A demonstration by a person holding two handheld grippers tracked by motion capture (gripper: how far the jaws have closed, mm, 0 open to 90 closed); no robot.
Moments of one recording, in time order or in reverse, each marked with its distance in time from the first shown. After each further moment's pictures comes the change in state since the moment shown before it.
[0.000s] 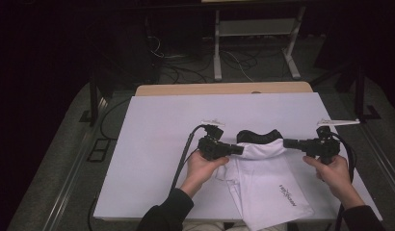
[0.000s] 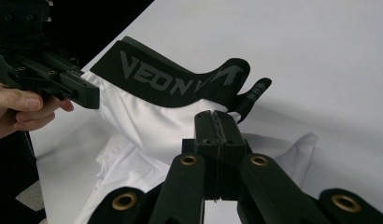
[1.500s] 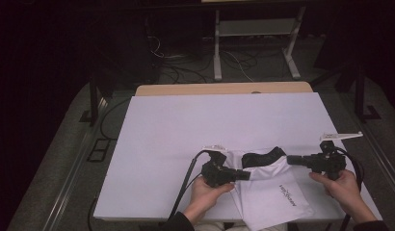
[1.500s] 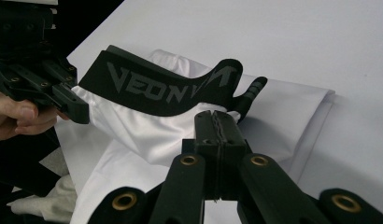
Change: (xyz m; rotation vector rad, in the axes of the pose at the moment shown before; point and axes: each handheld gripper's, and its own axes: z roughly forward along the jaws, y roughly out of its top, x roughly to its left) left arm -0.028 -0.060 0.012 -0.008 -0.122 -0.065; right arm 0.010 -0.032 -0.013 0.099 0.026 0.005
